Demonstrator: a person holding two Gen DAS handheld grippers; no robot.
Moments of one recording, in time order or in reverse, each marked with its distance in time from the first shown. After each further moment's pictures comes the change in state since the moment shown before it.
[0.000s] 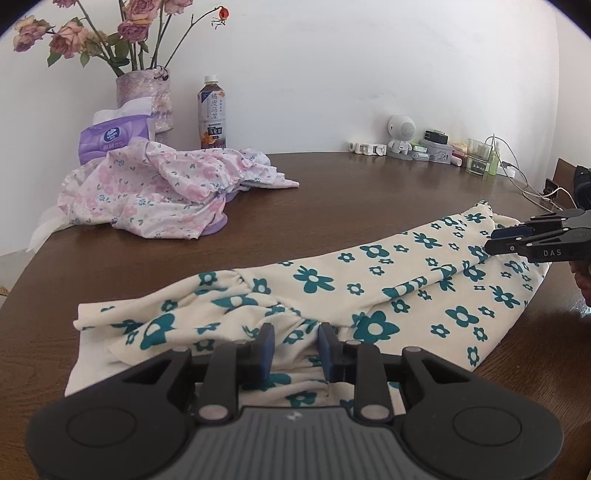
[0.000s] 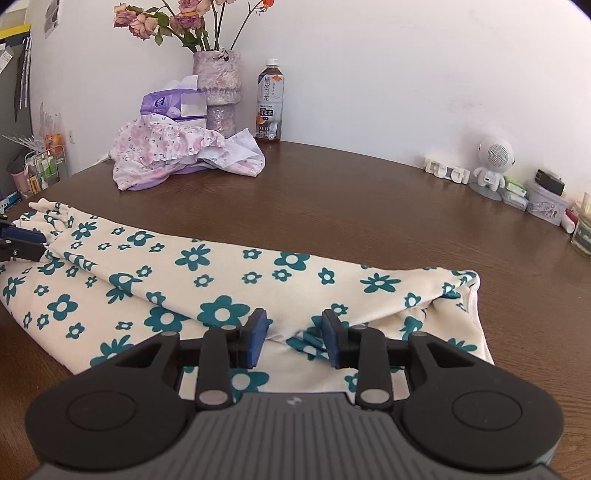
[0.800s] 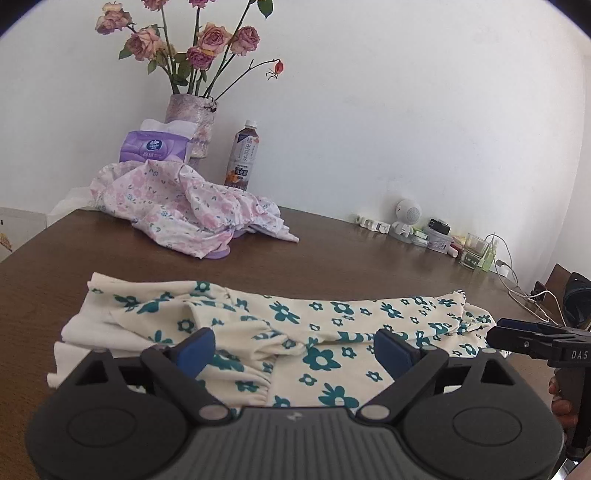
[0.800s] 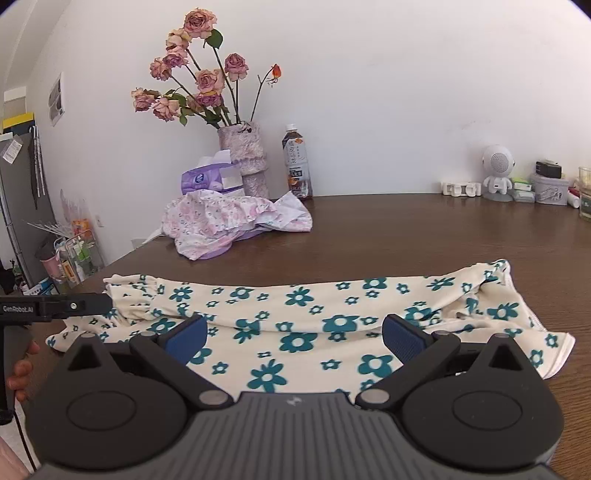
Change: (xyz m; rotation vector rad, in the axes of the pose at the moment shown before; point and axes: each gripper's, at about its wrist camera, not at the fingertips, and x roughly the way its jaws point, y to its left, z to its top) left arm -0.051 -0.017 -0.017 -0.265 -0.202 -0.020; right arm -0.071 0.059 -0.014 0.190 -0.191 0.116
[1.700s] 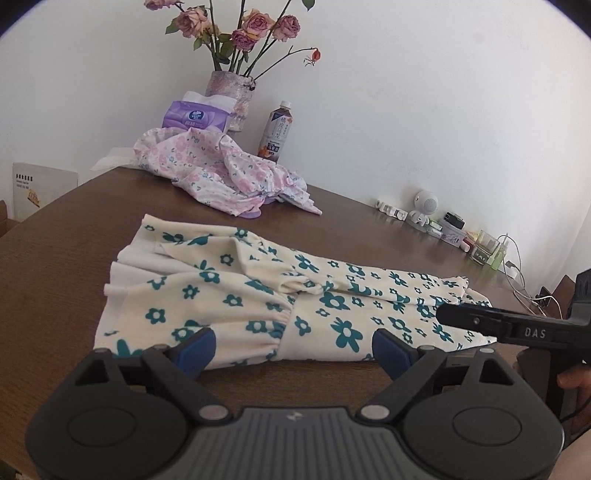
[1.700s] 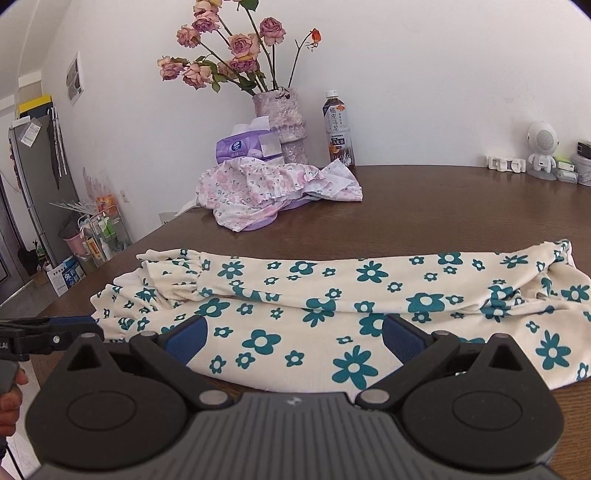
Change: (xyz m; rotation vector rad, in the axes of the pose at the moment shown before) left arm -0.052 0.010 -0.029 -0.112 0.077 0.045; right arm 0.034 0.041 0.001 -0.034 0.099 0.070
